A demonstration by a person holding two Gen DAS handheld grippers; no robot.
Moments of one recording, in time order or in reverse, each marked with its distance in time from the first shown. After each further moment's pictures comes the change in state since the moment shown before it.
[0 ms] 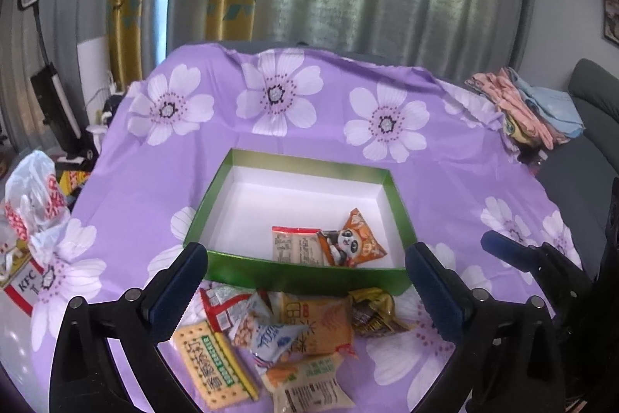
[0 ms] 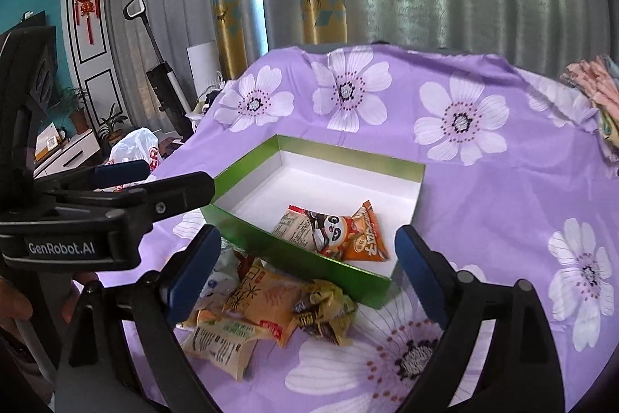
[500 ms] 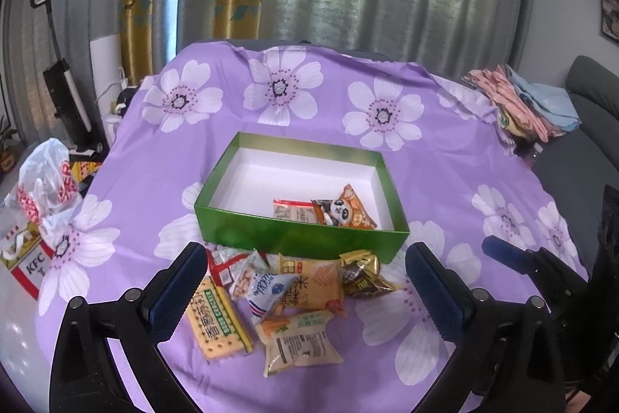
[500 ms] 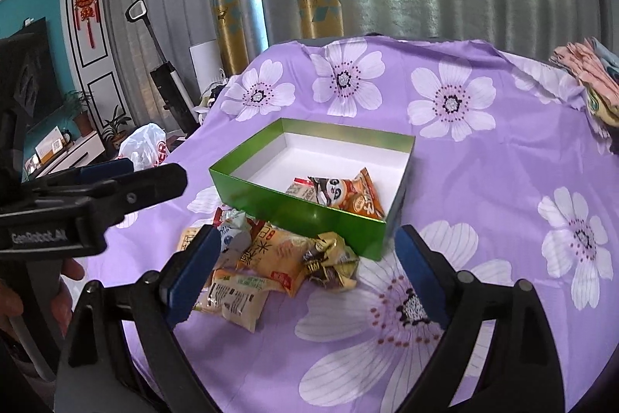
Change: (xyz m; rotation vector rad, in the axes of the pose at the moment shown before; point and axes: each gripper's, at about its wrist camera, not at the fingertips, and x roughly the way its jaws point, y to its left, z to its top) left arm -0.038 -0.013 -0.033 -0.006 0.001 0.022; right arm -0.035 -0.001 -0.034 0.044 0.021 0.006
